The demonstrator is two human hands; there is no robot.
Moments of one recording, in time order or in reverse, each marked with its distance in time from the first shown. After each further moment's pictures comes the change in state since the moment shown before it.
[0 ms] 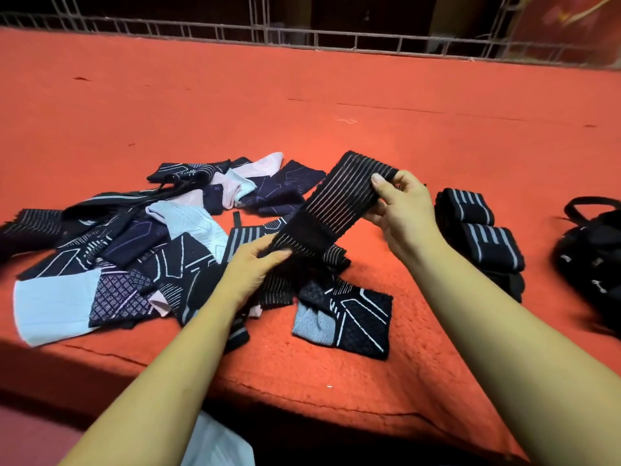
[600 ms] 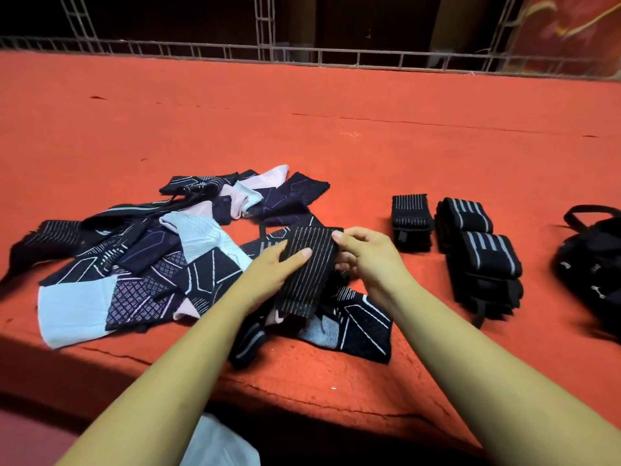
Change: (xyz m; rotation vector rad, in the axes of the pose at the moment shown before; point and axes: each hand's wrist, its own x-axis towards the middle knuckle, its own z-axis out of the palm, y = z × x) left_hand -0.015 0.041 0.018 0.169 -0.109 -0.051; right_hand -0.050 0.035 0.014 -0.160 -0.187 0.193
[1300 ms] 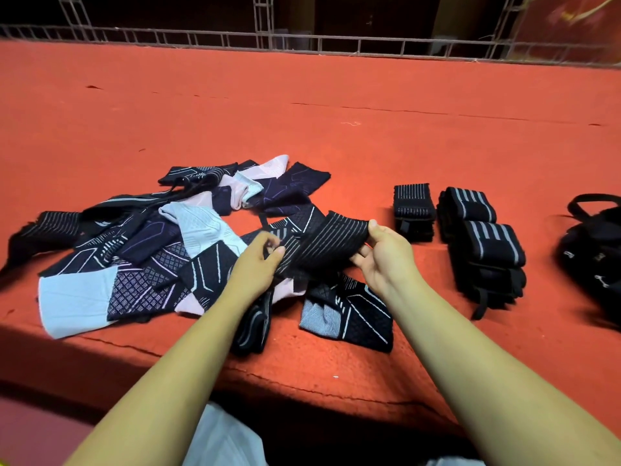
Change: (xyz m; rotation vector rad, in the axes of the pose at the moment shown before) left_hand 0.001 -0.031 -0.014 0.328 0.289 -0.030; right_hand 0.013 0.016 -0.007 0.483 0.238 0.130
